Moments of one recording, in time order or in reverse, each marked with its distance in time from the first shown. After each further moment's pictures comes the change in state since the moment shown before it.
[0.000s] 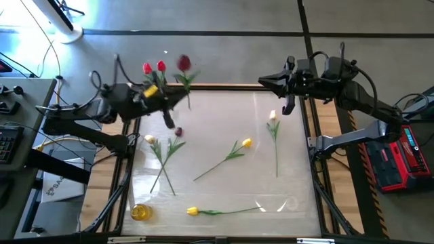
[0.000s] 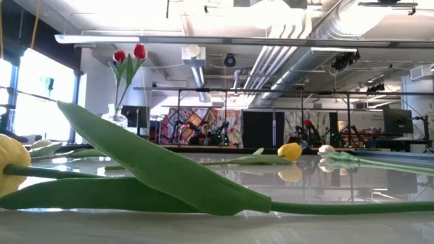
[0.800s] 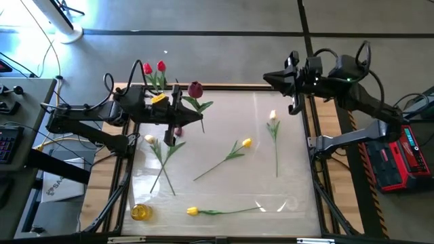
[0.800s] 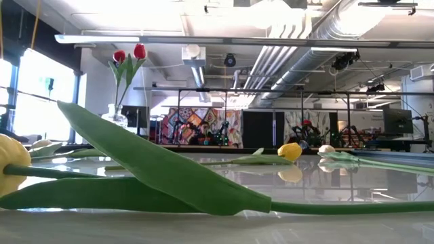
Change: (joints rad) left arm -0.031 0.108 0.000 0.114 0.424 -0.086; right arm 0.005 -0.006 0.000 0.174 -0.087 -0.015
